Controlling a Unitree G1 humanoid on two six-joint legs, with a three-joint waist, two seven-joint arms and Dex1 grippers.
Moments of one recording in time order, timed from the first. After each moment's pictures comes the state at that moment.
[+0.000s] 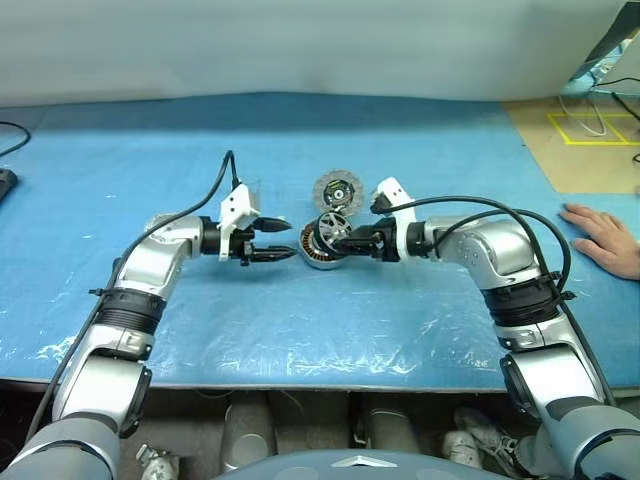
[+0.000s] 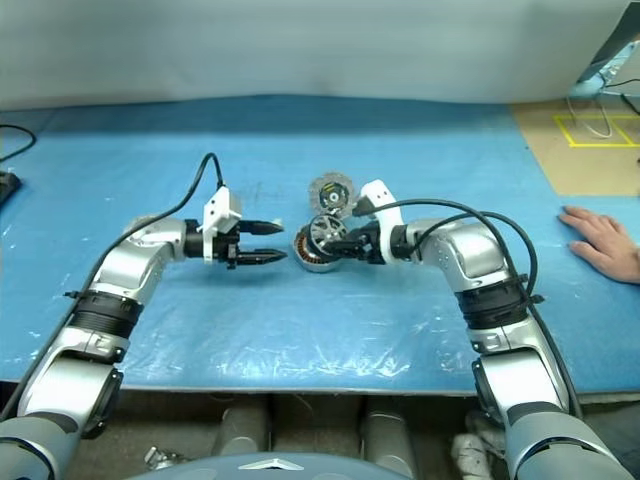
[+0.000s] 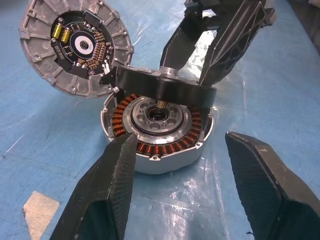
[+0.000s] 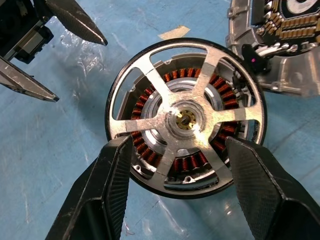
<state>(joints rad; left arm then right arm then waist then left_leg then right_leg) -0.62 0.50 -0.13 0.34 -0.26 0.19 -1.26 -0.70 -0.47 0.17 0.05 0.46 1.10 0.75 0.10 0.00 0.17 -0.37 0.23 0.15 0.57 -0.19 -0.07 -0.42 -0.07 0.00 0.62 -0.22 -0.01</state>
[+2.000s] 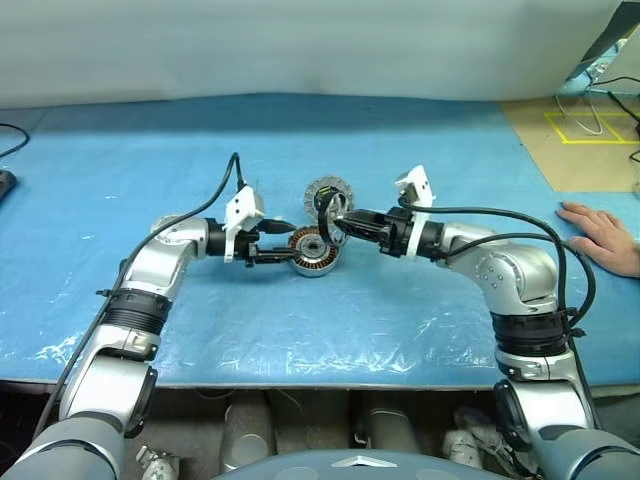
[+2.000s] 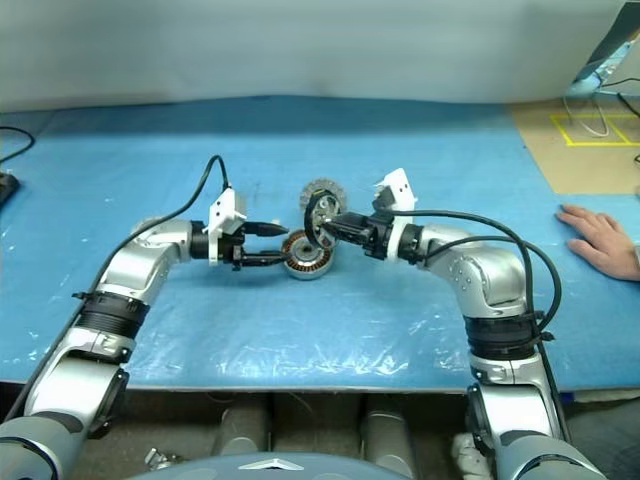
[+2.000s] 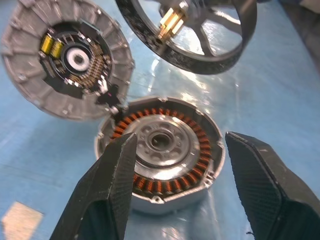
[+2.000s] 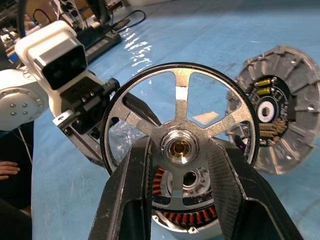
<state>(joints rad) -0.62 0.51 -0.14 0.34 -0.25 0.22 -1.31 -0.54 -0.37 -0.01 -0.15 0.57 0.96 0.73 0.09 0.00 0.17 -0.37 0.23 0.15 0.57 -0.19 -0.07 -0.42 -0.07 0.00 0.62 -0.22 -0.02</state>
